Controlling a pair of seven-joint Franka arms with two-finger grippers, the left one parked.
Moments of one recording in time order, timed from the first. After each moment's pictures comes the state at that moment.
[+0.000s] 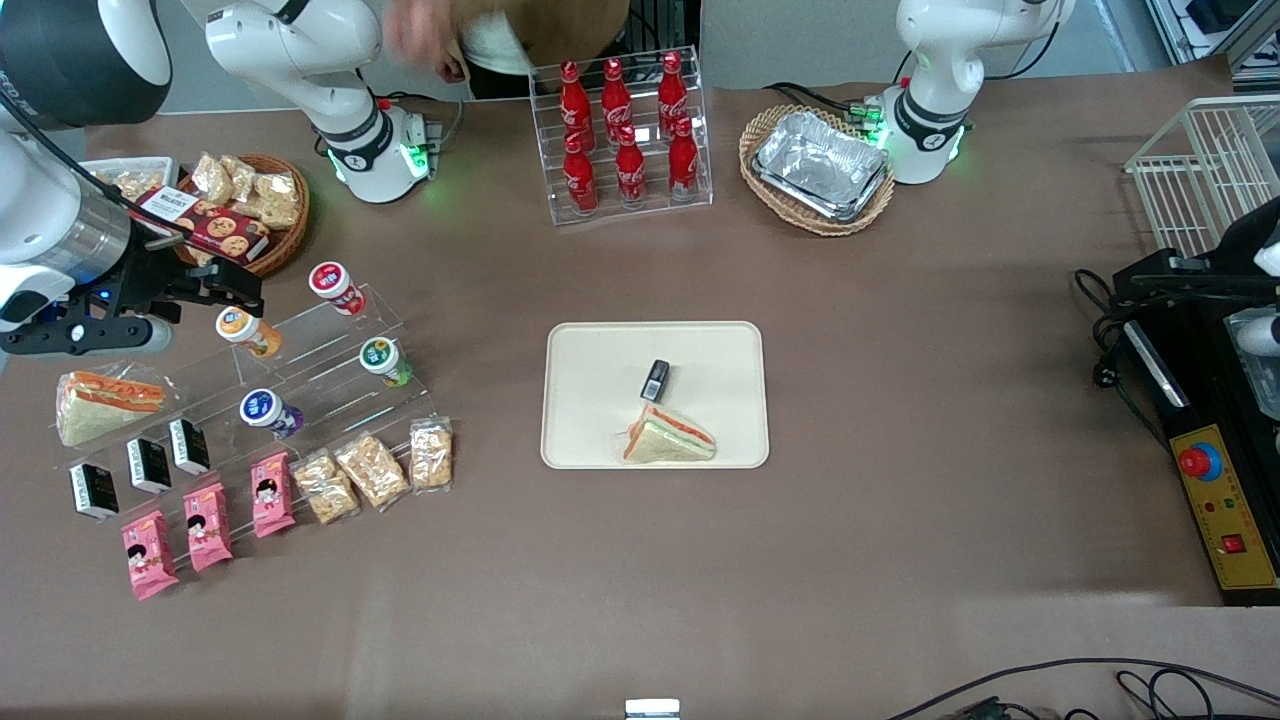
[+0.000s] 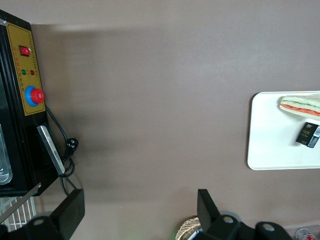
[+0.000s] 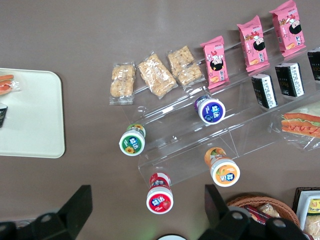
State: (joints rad) arm 0.09 0.01 0.02 -1.59 0.01 1.50 0.09
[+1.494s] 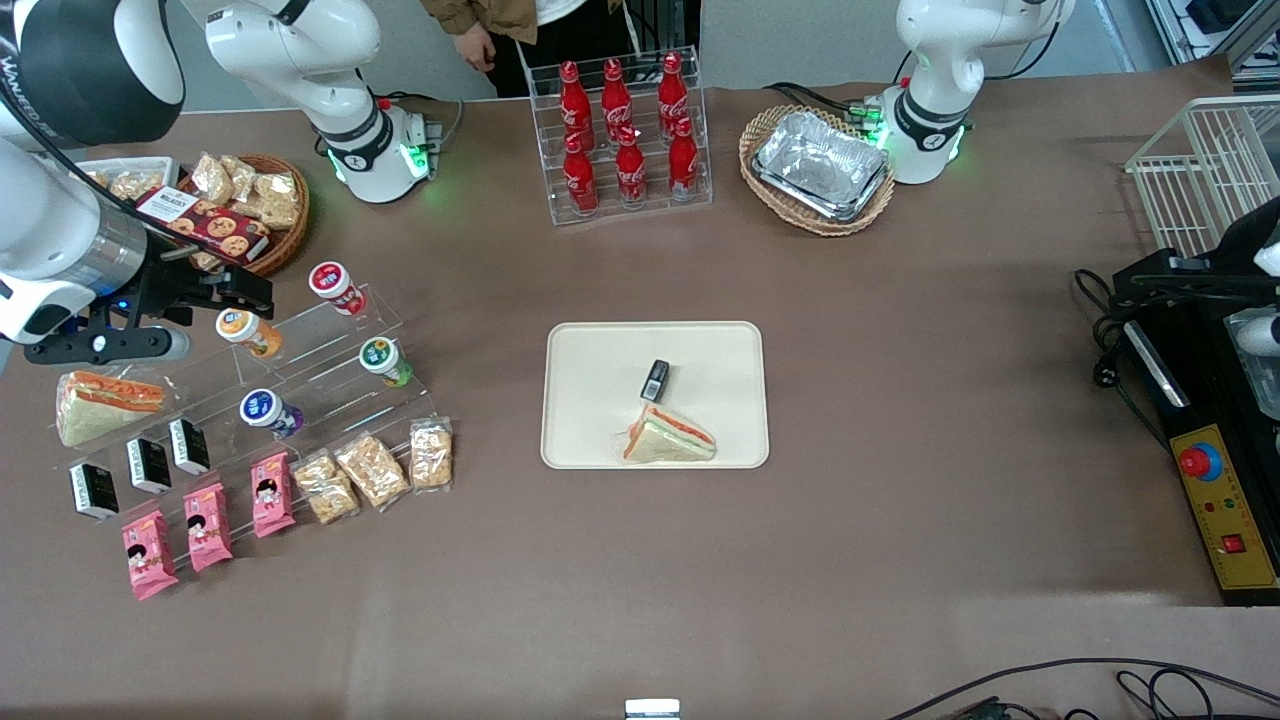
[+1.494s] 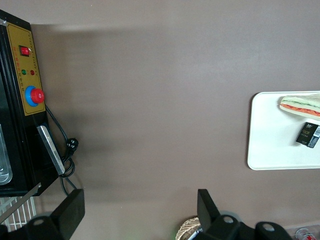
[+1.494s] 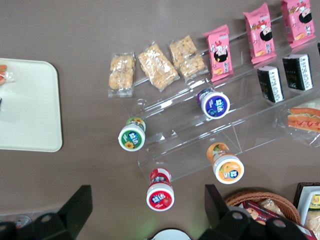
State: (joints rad) arm 0.09 0.02 0.02 -1.61 0.01 1.49 0.08
